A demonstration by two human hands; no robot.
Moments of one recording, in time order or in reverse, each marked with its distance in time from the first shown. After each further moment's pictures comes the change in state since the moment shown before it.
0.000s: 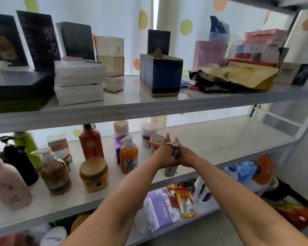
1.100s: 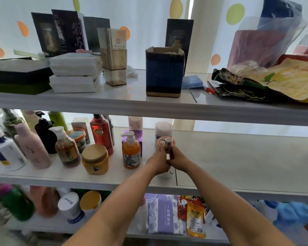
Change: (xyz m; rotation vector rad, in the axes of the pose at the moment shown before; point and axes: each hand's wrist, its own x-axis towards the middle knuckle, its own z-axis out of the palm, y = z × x) left_hand 0.034 0.002 0.035 -0.245 0.091 -0.635; right_hand 0.079 0.034 0.009 0.485 -0.109 -0.437
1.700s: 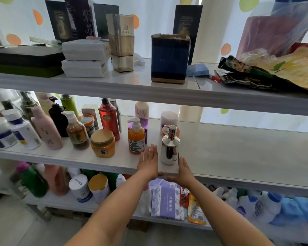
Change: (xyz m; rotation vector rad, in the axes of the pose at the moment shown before) left_hand -0.049 -0.050 0.035 0.380 -0.059 -0.107; right_hand -0.071 0.053 0.050 -0.205 0.004 0.178
